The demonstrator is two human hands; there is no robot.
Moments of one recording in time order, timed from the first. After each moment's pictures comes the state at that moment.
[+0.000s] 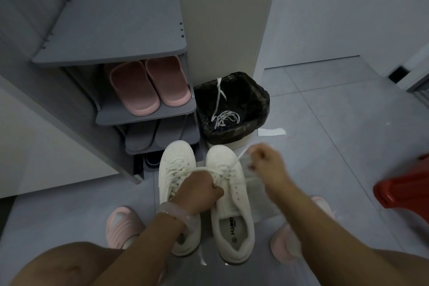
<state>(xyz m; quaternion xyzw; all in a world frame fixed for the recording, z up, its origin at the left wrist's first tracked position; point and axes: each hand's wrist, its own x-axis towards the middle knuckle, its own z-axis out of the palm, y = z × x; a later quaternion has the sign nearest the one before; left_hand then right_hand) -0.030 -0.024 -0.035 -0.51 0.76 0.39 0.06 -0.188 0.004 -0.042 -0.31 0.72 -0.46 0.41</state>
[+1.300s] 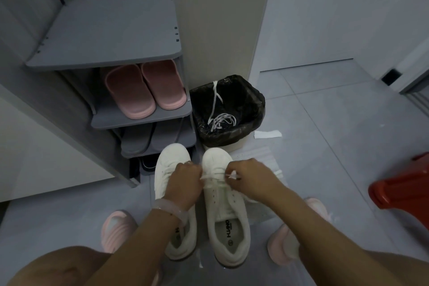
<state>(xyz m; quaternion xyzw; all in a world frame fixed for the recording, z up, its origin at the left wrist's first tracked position) -0.023 -0.045 -0.059 -0.52 0.83 0.21 0.02 -0.180 0.009 -0.020 -0.65 0.71 -0.03 0.27</state>
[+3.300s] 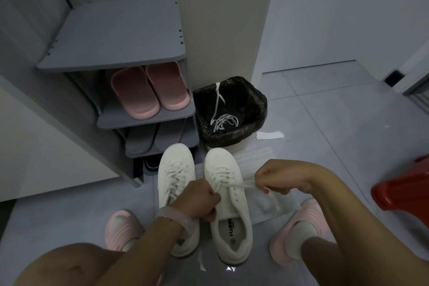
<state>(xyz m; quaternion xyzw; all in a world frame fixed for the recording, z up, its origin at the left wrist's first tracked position) -0.024 -0.016 -0.037 -0.54 0.68 0.50 0.06 -0.224 0.013 0.025 -0.49 0.65 0.02 0.58</state>
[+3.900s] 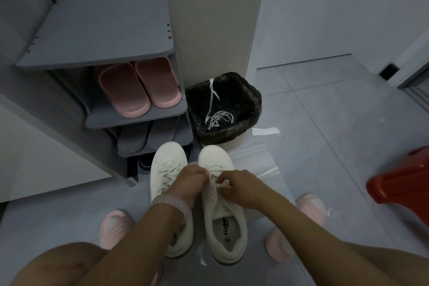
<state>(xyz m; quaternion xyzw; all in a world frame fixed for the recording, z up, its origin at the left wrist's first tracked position) -0.045 -0.033 -0.052 -0.62 0.49 0.60 -0.14 -0.172 0.018 -0.037 -0.61 0.69 -0.03 0.38</state>
